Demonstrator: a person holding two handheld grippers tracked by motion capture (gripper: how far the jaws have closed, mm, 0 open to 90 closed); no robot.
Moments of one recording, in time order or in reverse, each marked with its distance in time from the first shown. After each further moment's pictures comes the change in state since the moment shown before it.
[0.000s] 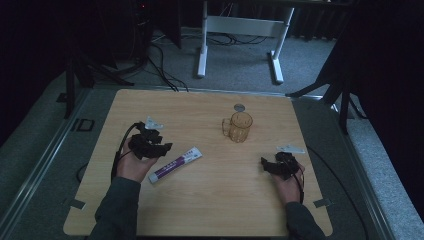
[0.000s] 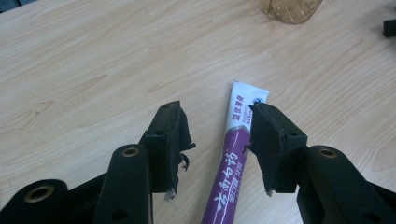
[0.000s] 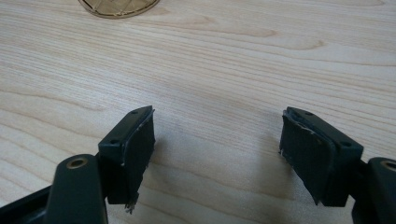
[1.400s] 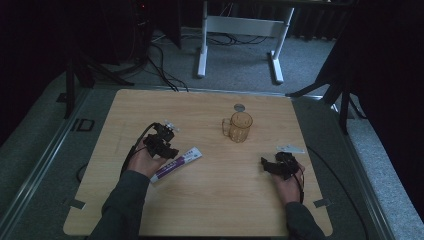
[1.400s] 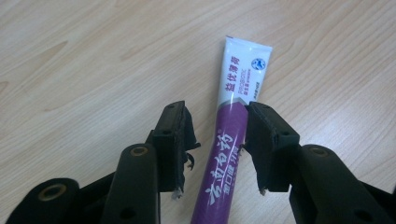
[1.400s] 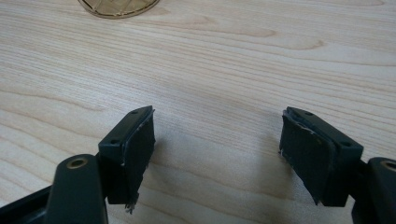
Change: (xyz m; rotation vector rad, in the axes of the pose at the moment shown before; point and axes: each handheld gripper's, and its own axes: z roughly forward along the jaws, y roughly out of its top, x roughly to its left) left arm -0.013 0.014 0.041 0.239 -0.014 0.076; right arm 0.000 0.000 0.000 0.000 0.000 0.002
